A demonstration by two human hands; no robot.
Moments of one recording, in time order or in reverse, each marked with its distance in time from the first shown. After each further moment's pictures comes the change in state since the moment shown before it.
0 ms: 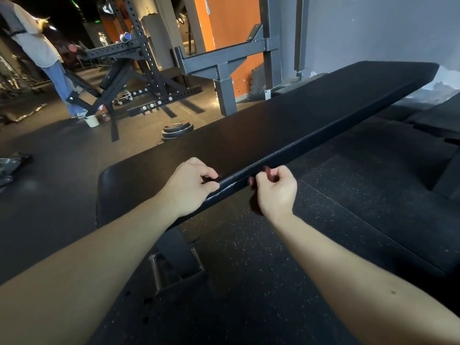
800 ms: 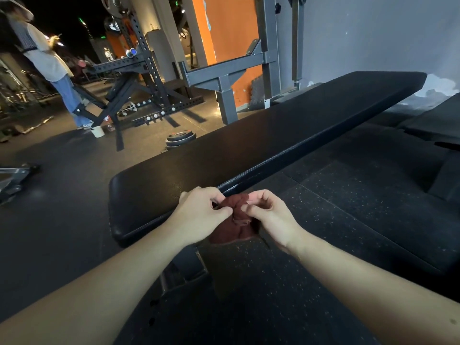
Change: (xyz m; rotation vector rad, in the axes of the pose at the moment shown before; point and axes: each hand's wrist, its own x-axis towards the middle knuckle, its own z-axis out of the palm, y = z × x) left_hand -0.061 0.019 0.006 -0.060 -0.043 -0.079; right_hand -0.057 -0.006 -0.038 0.171 -0.587 0.162
